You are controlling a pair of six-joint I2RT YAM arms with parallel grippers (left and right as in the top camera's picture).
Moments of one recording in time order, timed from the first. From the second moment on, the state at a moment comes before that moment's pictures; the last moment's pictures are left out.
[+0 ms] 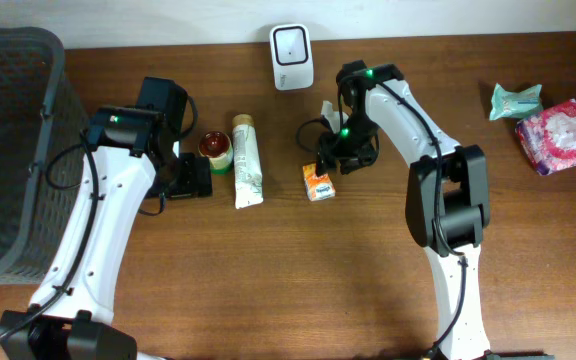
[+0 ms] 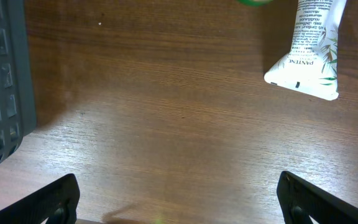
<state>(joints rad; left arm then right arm) -0.17 1.64 1.58 -1.40 -0.13 -0.29 0.27 2.41 2.02 -1.31 -0.42 -0.04</state>
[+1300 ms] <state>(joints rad) -0.17 1.64 1.58 -1.40 -0.13 -0.29 0.03 2.38 2.05 -1.19 -1.38 -0.37</state>
